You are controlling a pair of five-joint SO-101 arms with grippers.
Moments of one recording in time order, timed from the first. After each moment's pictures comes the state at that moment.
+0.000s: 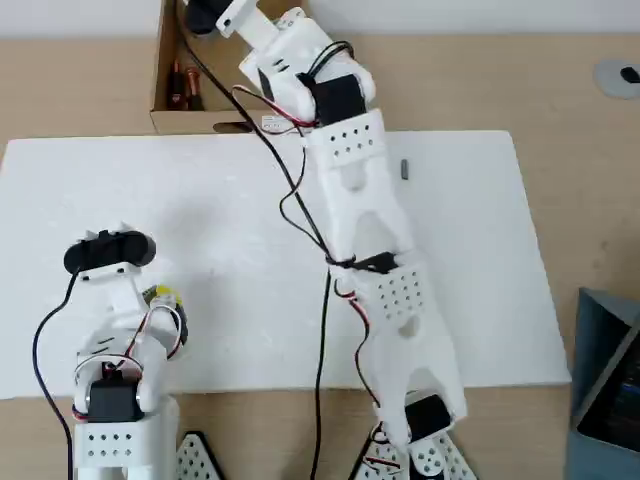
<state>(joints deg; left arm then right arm) -5.6 -104.1 94.4 61.2 0.5 -26.2 49.9 -84.2 70.2 21.6</state>
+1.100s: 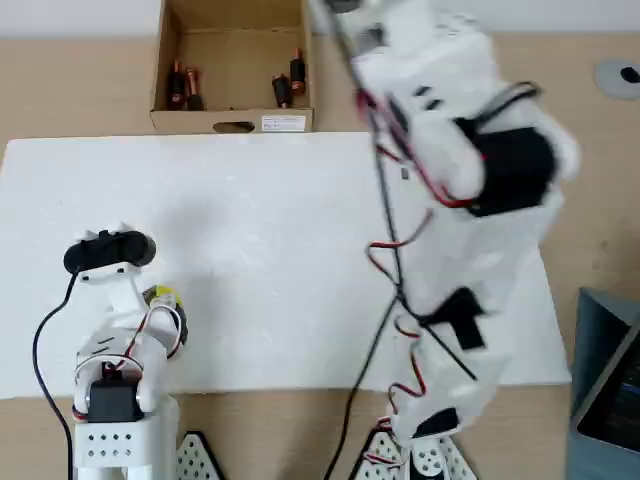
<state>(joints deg) -5.6 -104.1 94.4 61.2 0.5 -13.5 13.0 -80.1 101.3 9.6</state>
